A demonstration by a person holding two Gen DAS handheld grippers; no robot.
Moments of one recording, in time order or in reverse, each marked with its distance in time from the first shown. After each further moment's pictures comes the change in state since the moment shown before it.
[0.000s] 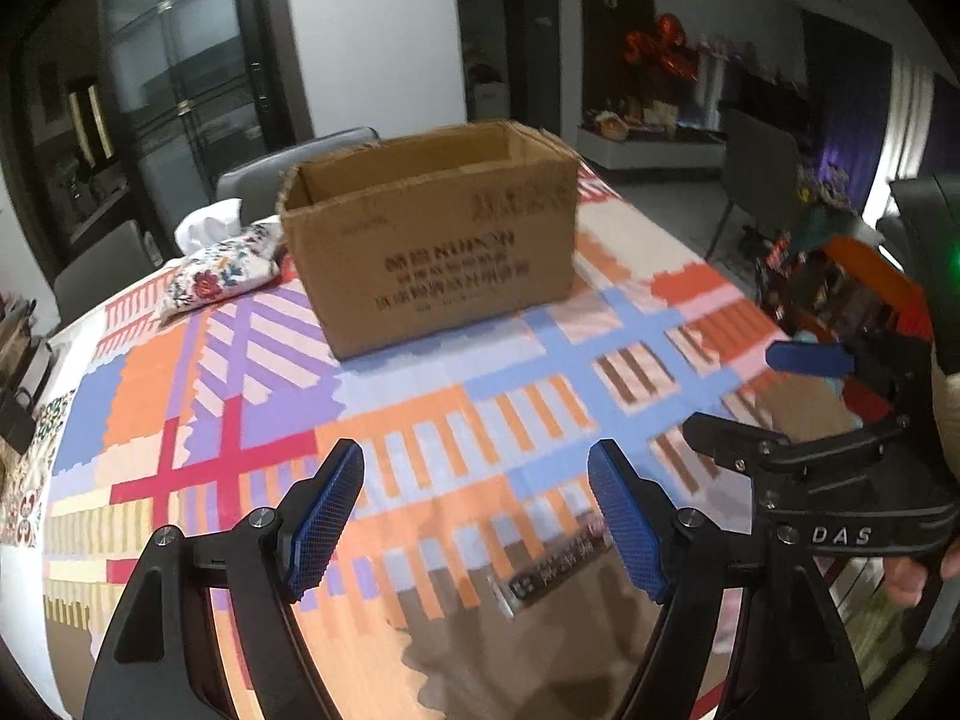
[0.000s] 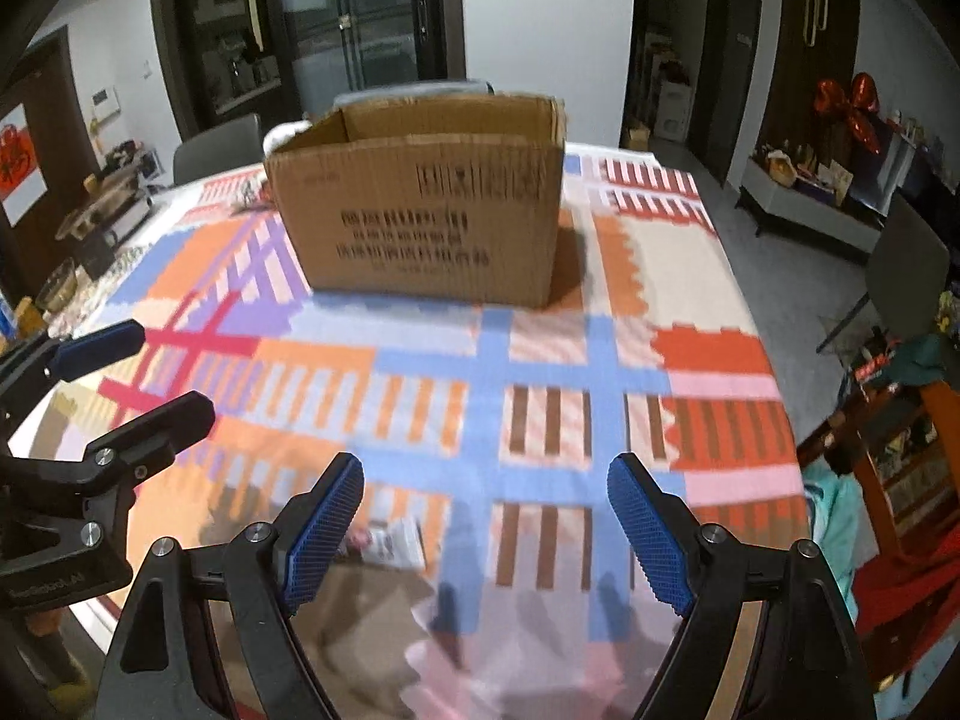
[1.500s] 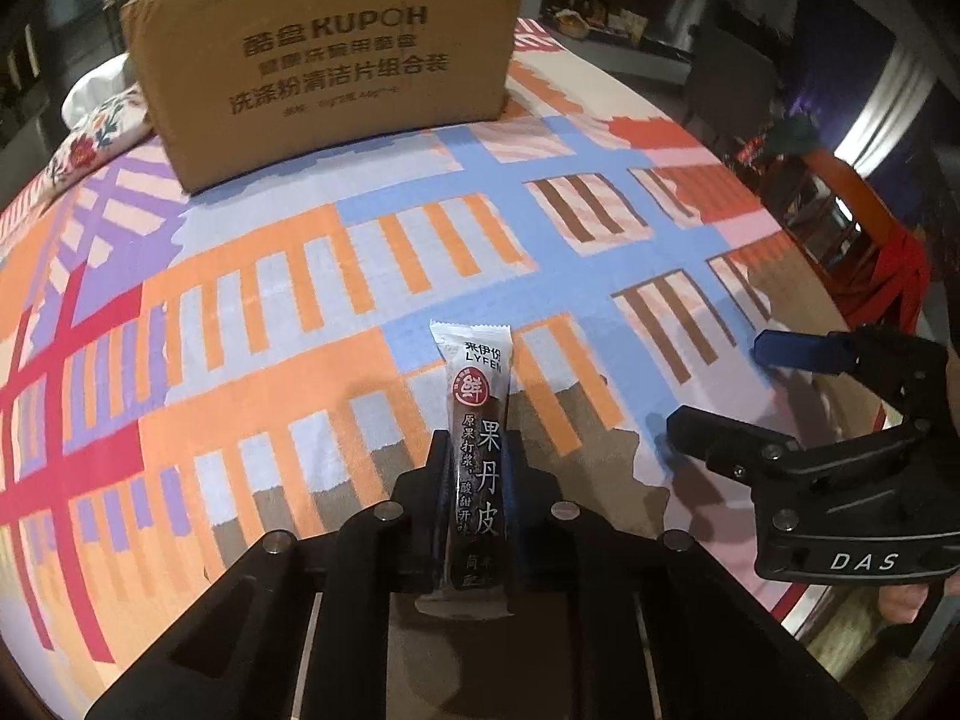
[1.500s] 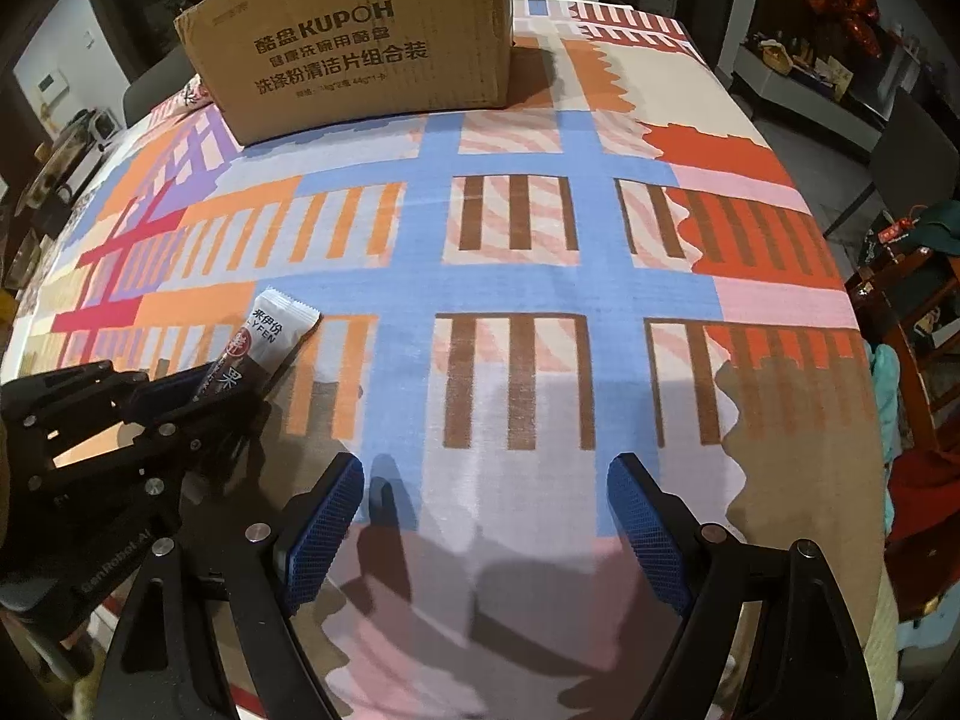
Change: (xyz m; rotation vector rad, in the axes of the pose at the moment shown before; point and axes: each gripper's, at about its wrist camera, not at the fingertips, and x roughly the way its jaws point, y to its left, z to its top) left arm 0.086 -0.026 -0.047 -0.053 0.266 -0.184; right arm 0.058 -0.019 -0.059 0.091 0.239 0.009
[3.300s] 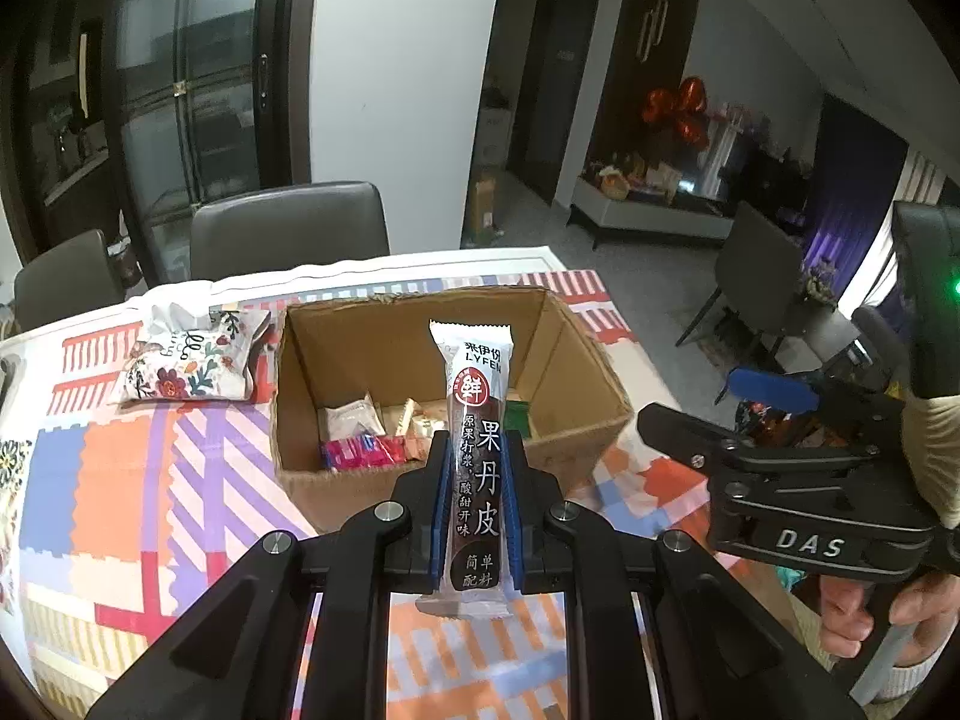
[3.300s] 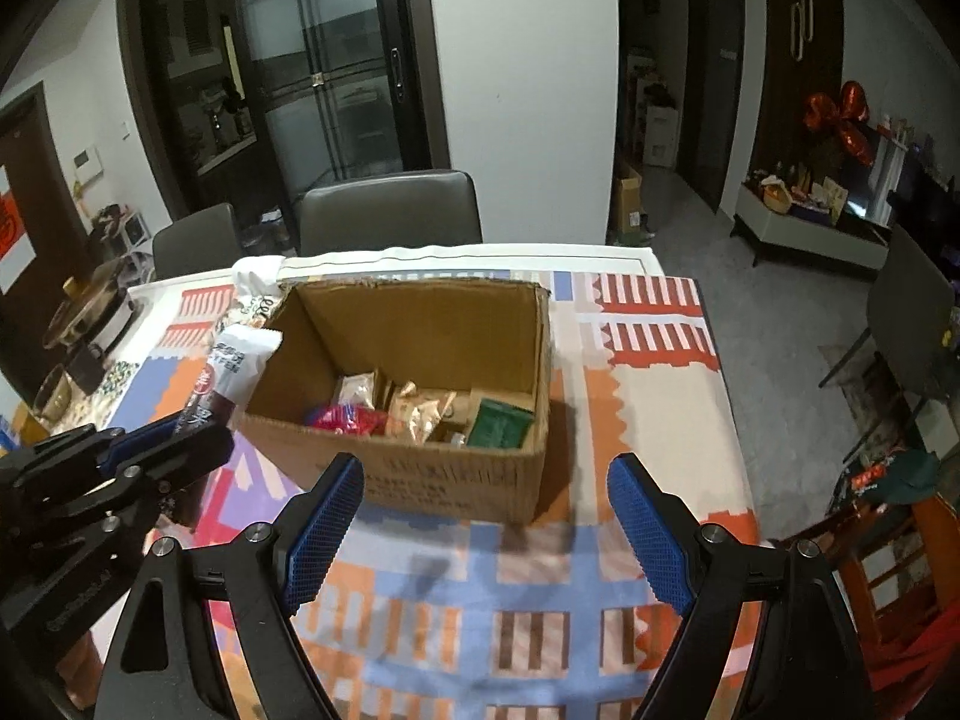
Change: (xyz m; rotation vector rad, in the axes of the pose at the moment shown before) left arm -0.125 0.066 0.205 -0.099 -0.305 0.047; right arm -0.111 0.018 0.227 -0.025 -0.315 0.011
